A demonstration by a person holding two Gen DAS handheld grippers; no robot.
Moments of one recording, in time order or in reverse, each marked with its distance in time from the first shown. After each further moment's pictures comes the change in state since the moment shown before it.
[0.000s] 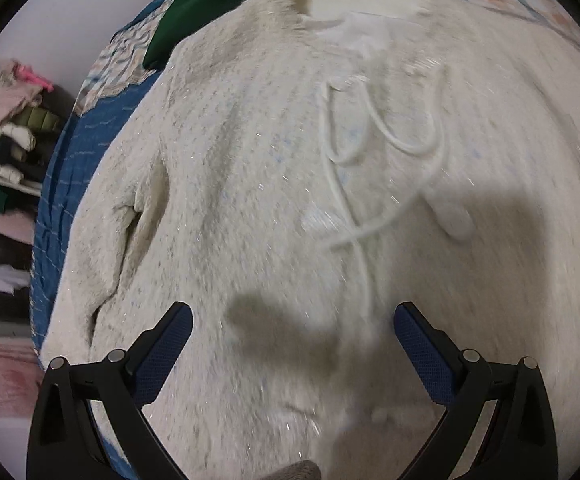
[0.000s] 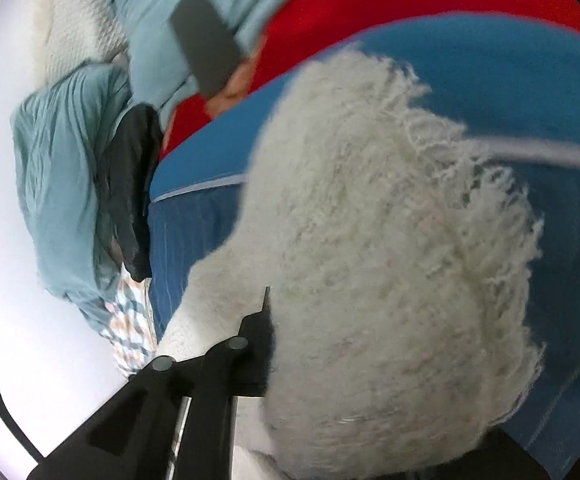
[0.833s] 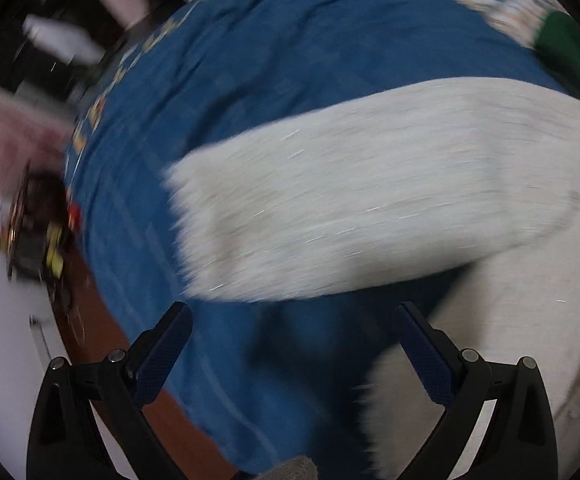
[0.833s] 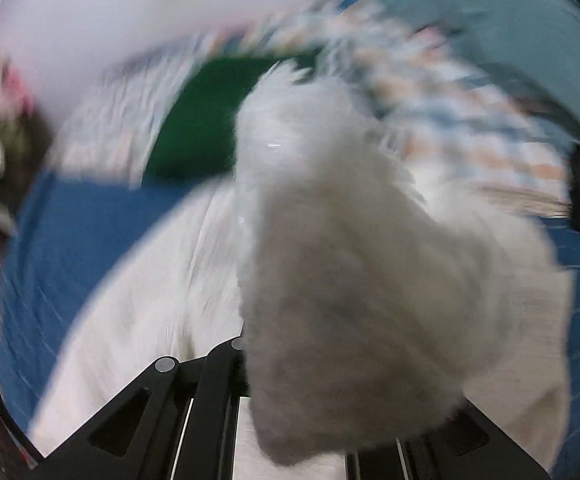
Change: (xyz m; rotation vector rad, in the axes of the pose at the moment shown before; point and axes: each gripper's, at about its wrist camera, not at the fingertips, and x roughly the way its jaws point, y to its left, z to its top) left arm 0.047 0.332 -0.154 -0.721 0.261 0.042; right arm 0.156 0.327 -0.565 -1.613 0.403 -0.117
